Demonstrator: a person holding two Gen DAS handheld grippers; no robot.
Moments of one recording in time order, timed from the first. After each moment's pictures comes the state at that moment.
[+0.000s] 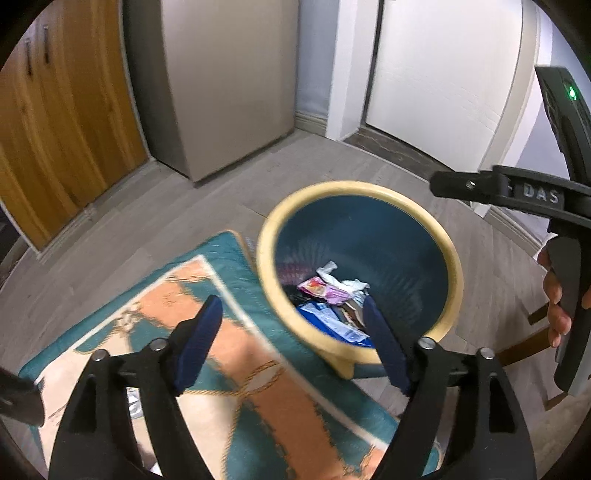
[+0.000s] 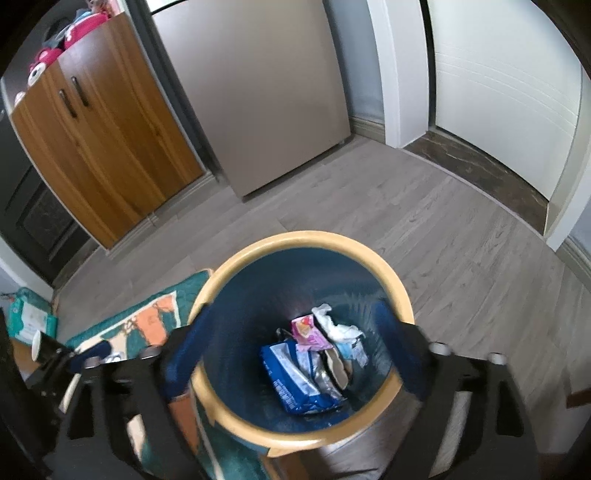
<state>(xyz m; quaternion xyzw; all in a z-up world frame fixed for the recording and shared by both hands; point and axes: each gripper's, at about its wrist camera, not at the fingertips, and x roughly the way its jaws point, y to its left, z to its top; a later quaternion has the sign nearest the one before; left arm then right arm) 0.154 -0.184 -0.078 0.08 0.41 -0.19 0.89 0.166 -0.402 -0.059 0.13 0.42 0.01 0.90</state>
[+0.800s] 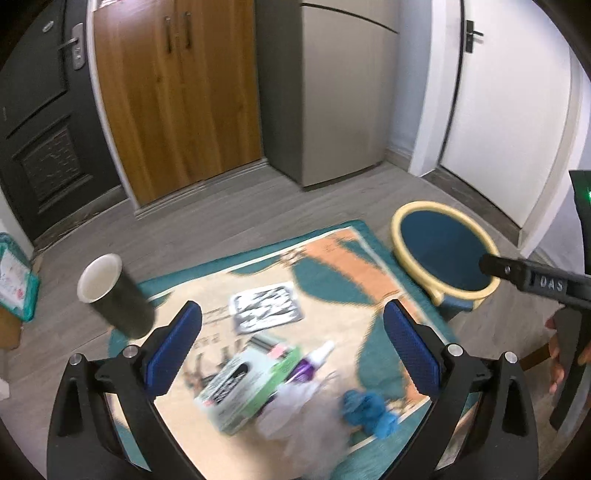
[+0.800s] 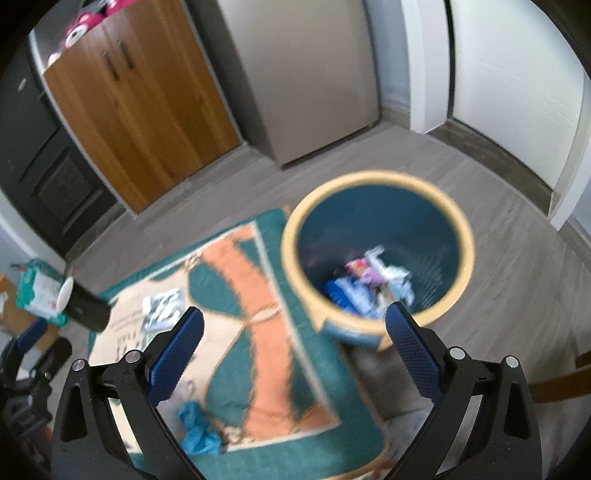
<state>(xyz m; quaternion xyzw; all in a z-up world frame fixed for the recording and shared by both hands) 0.038 -0.005 -0.020 0.03 0.38 -0.04 0.92 0.066 -0.269 -0.058 0.12 0.45 0.05 0.89</state>
